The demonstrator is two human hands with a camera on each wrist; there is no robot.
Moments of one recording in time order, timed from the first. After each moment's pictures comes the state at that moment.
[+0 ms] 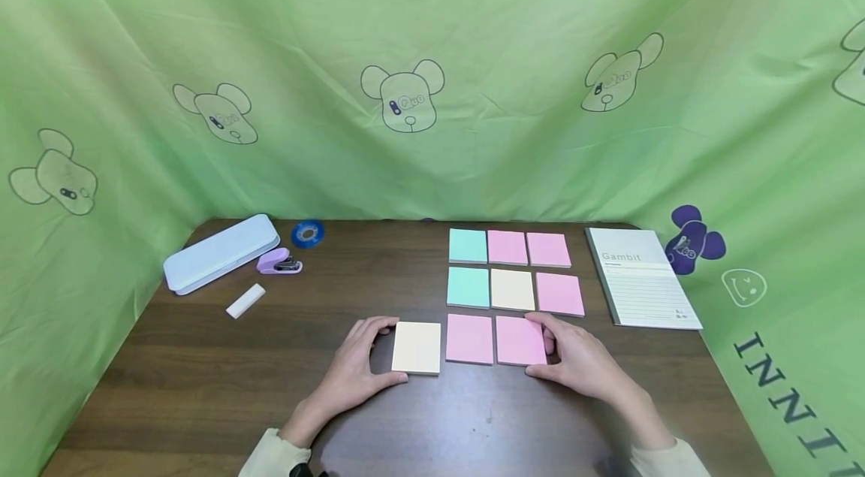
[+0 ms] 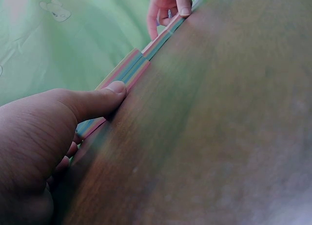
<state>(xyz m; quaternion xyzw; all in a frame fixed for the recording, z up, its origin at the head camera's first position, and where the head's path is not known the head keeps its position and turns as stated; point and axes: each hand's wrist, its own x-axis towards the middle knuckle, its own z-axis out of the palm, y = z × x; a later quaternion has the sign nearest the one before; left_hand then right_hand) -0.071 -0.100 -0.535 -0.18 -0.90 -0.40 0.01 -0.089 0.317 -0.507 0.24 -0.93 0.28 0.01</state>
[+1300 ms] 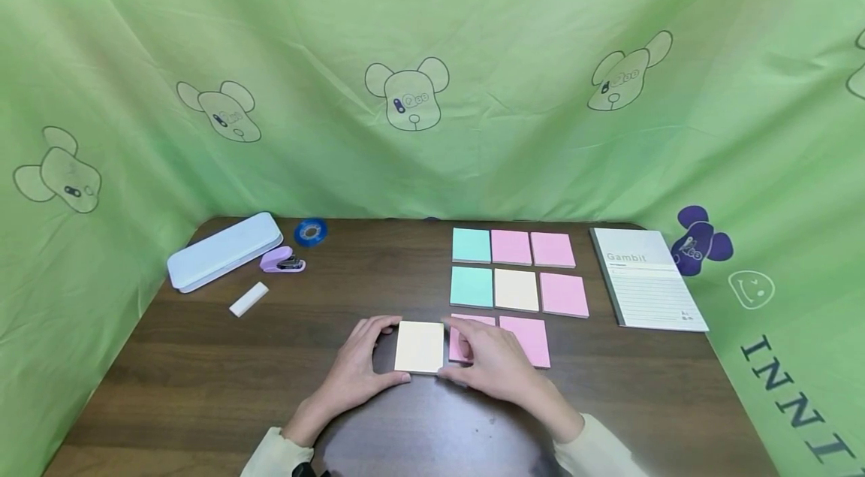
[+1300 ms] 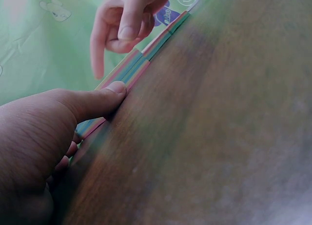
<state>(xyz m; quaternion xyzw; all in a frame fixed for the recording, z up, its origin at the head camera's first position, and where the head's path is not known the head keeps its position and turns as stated) -0.072 -0.101 -0.537 -0.19 -0.90 -0.39 0.02 -0.088 0.186 -0.500 0.27 -0.92 0.27 0.01</state>
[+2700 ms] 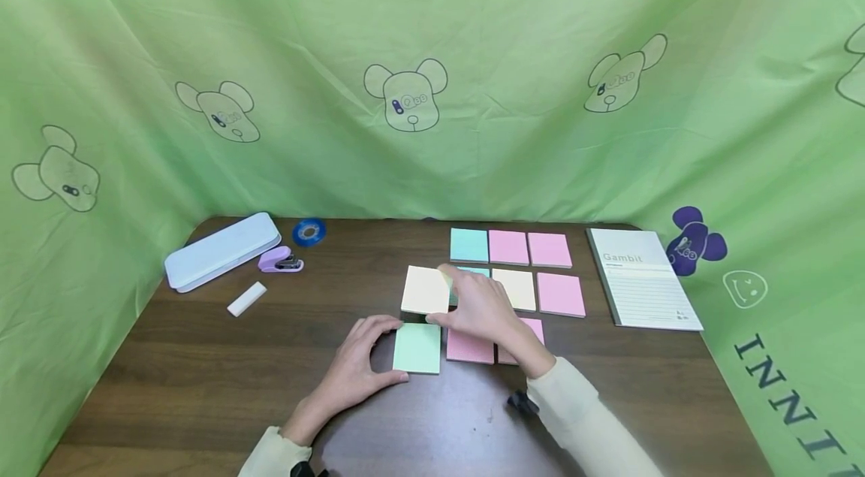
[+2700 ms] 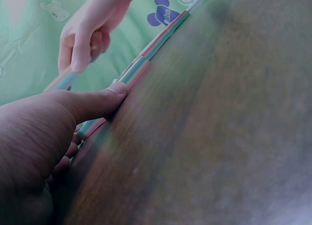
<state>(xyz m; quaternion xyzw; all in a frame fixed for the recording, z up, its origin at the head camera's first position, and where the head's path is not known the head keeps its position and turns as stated) -0.073 -0.102 -0.538 -0.19 -0.90 -0.40 0.02 -0.152 0.163 -0.465 0.22 -0.94 0.25 -0.01</state>
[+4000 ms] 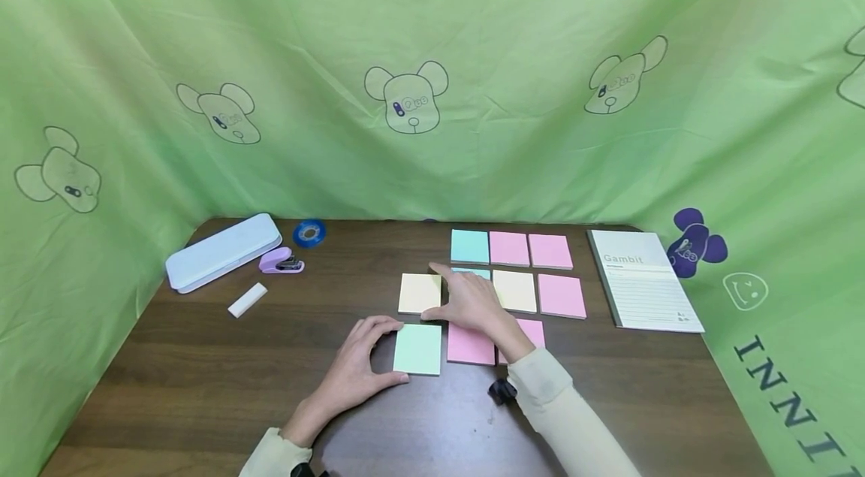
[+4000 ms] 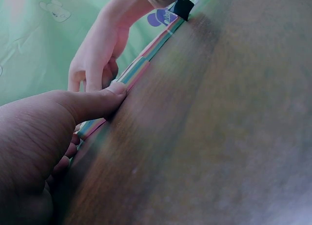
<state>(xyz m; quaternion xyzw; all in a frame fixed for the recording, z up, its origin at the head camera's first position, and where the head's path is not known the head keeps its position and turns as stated) -0.073 -0.102 -0.536 -0.19 -0.90 -0.40 0.02 -0.180 0.152 -0.493 0.20 -0.95 0.22 -0.06</state>
